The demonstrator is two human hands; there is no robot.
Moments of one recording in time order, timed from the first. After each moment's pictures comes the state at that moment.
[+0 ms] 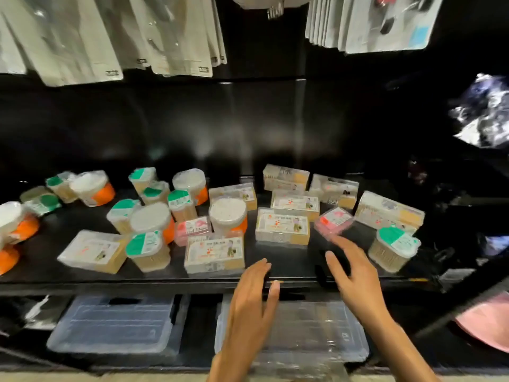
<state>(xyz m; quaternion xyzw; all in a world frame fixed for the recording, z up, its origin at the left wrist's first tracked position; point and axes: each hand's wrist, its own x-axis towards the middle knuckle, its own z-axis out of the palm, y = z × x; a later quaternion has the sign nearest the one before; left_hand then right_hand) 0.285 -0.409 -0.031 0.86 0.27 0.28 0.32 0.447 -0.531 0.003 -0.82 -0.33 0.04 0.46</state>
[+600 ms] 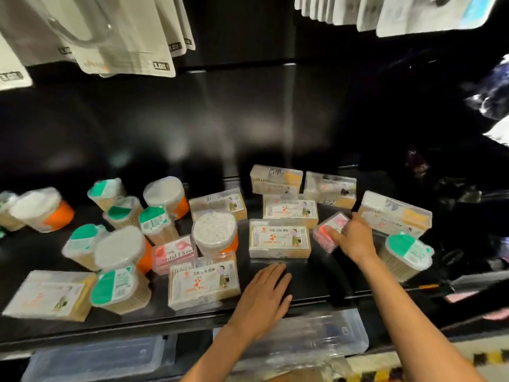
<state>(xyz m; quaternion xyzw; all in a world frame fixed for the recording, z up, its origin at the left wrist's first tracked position) 0.358 -0.332 -0.088 0.99 0.03 0.14 0.05 0.591 -0.450 -0.051 -0.94 -0.15 0.10 0.31</state>
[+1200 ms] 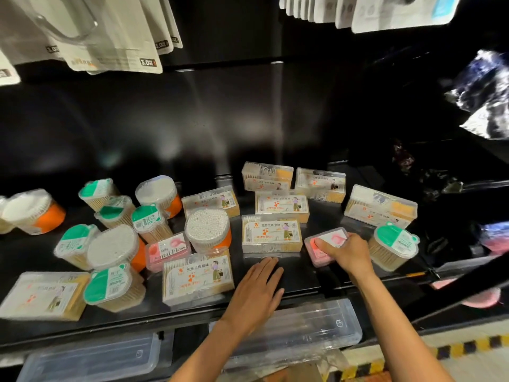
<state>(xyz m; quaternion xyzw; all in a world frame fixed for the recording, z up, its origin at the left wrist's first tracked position) 0.355 -0.334 -0.086 0.99 0.04 0.13 0.06 0.562 -0.485 -0.080 -0.88 -0.05 0.19 0.43</state>
